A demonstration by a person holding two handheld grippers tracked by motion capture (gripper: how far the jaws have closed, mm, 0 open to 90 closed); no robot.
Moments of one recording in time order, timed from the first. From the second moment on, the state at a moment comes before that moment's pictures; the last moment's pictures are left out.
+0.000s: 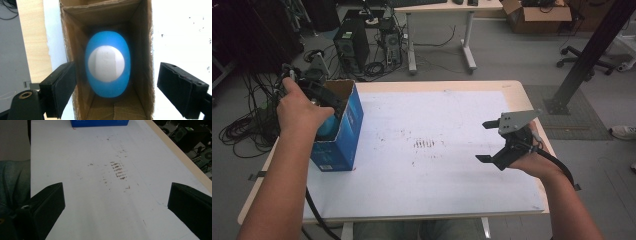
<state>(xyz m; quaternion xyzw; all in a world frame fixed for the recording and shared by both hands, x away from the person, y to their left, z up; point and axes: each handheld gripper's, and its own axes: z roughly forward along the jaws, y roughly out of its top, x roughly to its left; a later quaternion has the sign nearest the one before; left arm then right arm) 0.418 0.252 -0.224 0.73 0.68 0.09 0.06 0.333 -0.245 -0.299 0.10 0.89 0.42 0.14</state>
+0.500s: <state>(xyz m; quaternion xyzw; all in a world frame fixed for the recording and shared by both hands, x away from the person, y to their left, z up) 0.417 0.240 -0.209 0.76 0.64 0.08 0.04 0.332 -0.248 -0.296 0.10 0.89 0.42 0.14</state>
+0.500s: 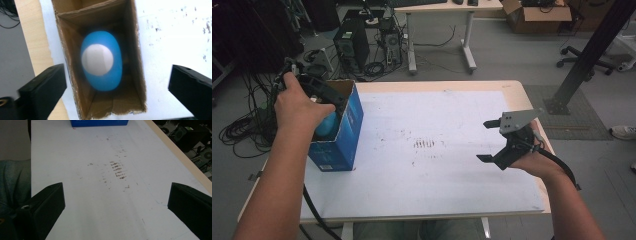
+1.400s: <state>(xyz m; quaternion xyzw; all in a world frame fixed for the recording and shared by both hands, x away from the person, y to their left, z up) 0.399 0.158 -0.159 0.91 0.39 0.00 0.11 0.330 -0.248 -0.283 0.10 0.90 0.40 0.15</state>
